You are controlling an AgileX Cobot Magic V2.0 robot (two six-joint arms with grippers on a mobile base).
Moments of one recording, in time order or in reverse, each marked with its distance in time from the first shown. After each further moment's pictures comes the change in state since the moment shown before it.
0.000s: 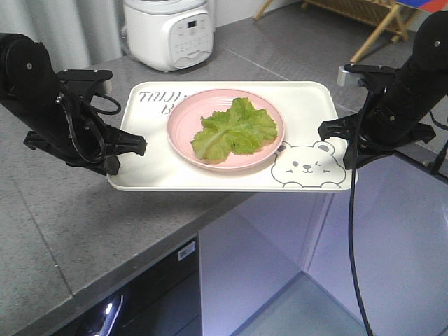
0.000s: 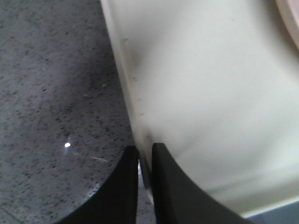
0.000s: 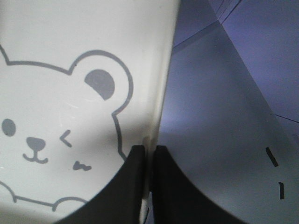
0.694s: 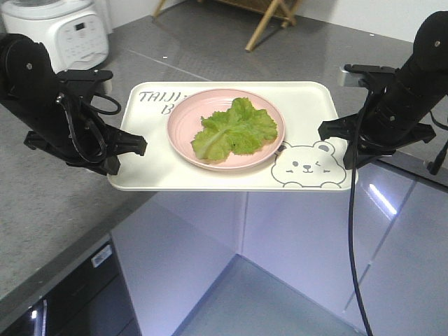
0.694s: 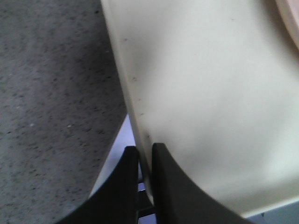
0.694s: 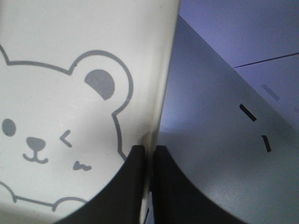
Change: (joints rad) left arm 0.000 0.000 0.000 0.000 0.000 0.000; right arm 0.000 0.000 0.000 0.000 0.000 0.000
